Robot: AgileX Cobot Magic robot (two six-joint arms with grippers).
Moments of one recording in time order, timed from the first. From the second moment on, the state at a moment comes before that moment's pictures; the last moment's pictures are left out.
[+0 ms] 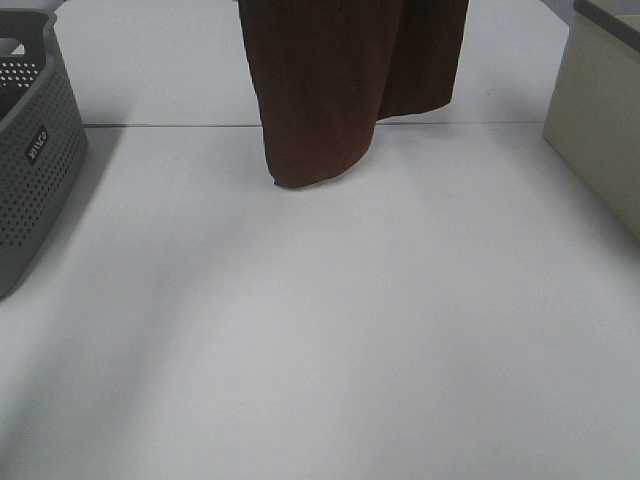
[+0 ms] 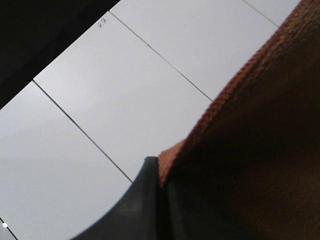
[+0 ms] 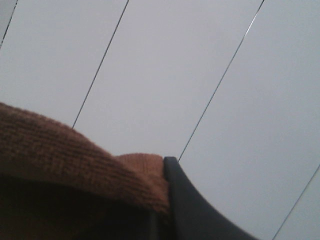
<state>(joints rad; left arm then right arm) -0.34 2.08 -2.16 0.12 -0.31 0.74 0.29 1.99 -2.26 0.10 0.14 -0.49</state>
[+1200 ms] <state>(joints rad) -0.29 2.36 -2.57 0.53 -0.28 0.58 0.29 2.11 -2.34 0.17 0.15 -0.49</state>
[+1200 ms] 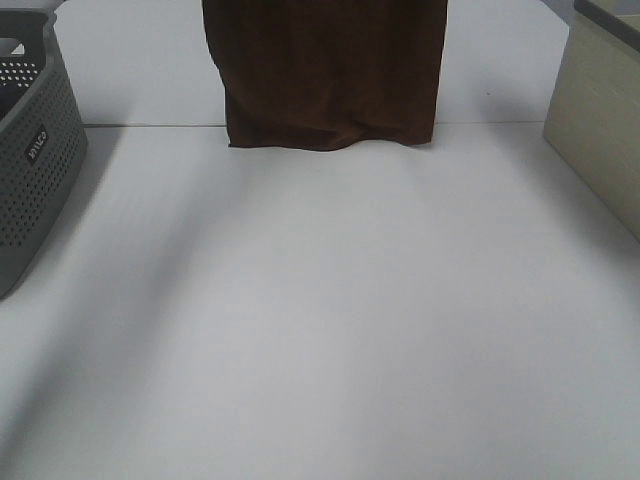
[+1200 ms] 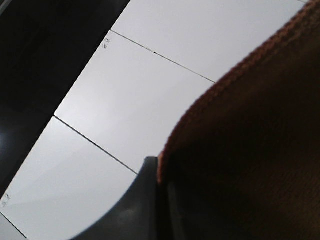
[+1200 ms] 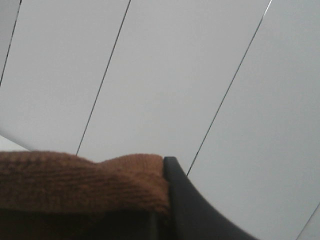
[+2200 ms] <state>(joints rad) -0.25 2.35 -2.62 0.60 -0.30 0.51 0.29 2.12 -2.34 0.28 0.16 -0.49</state>
